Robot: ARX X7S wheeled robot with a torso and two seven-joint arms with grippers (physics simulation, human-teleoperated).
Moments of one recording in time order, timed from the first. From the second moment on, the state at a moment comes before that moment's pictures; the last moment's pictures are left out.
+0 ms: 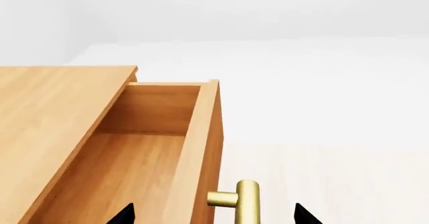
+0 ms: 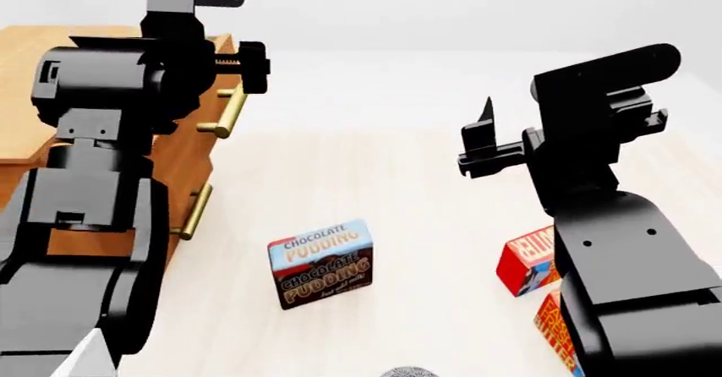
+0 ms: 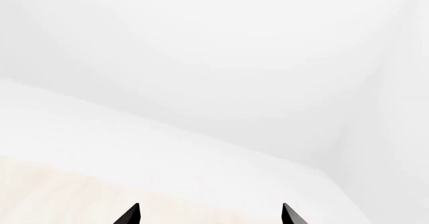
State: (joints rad) left arm -1.48 -0.11 0.15 -0.80 -0.16 -1.01 -0.14; right arm 0.79 0.28 -0.21 -0.53 0.01 1.21 0.05
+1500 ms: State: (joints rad) left arm -1.42 -0.04 0.14 -0.79 -0.27 -1.06 -0.14; right arm 0.73 0.29 -0.19 -0.50 0.05 1.16 0.04
